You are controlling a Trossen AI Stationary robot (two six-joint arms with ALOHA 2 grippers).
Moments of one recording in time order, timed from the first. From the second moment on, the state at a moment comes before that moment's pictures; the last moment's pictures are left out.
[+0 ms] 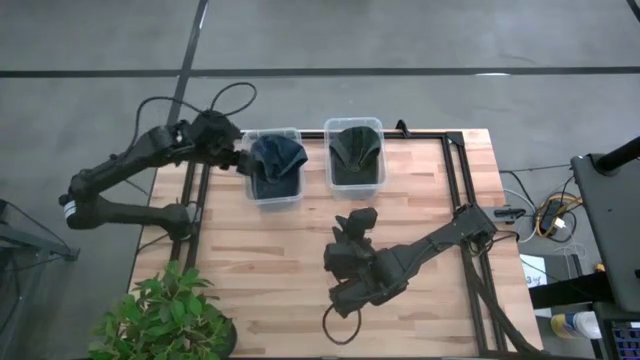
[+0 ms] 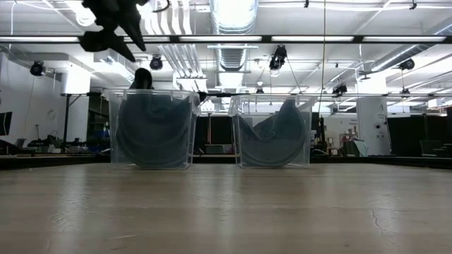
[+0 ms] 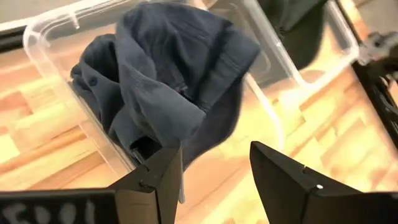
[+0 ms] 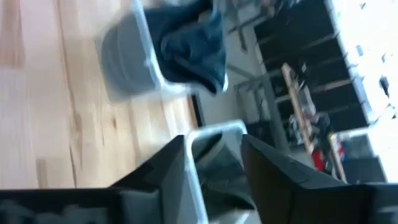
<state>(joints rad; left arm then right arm) 0.50 1.01 1.20 -1.01 0.02 -0.63 0.50 2.12 2.21 -1.53 1.14 0.39</state>
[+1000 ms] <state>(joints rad) 0.24 0.47 0.83 -0.56 -0.09 -0.39 0.49 1.33 1.36 -0.56 0.65 0.10</state>
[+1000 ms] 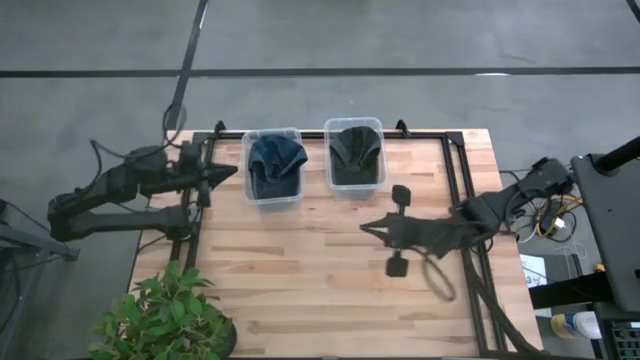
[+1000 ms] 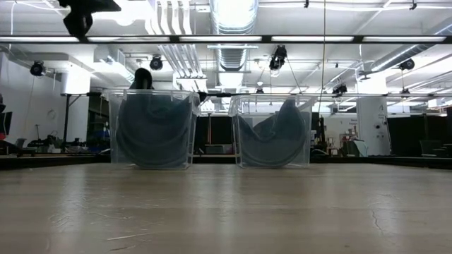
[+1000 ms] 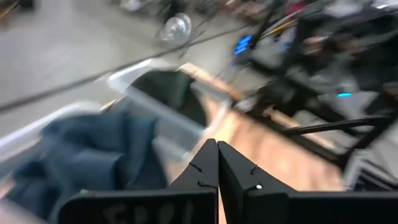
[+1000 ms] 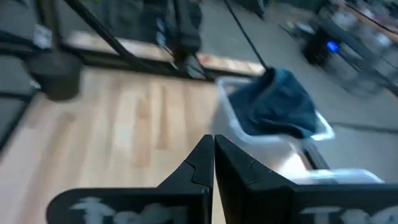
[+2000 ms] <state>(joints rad) 0.20 0.11 0.43 -0.29 0.20 -0.12 0.03 0.78 0.49 0.14 -0.24 -0.16</state>
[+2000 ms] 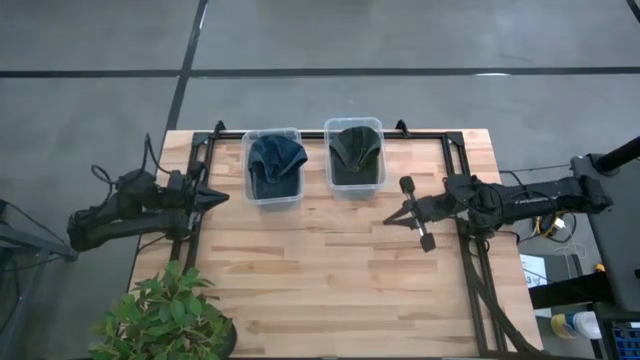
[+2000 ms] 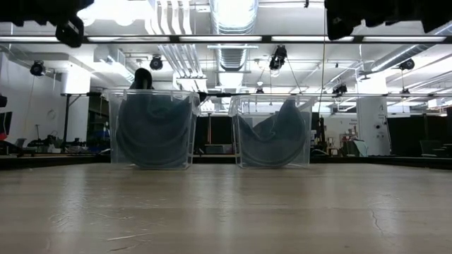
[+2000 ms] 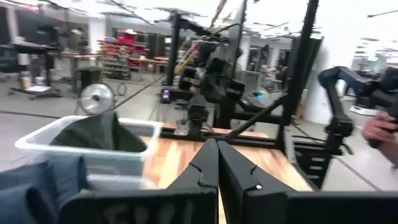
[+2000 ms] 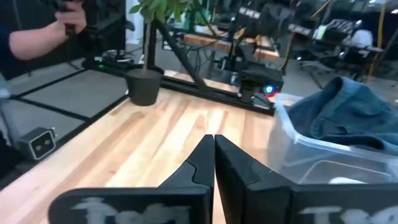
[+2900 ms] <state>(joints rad) 0.20 0.03 0.15 0.03 0.20 -0.08 -0.01 0.27 0.01 0.33 -0.16 -0.15</state>
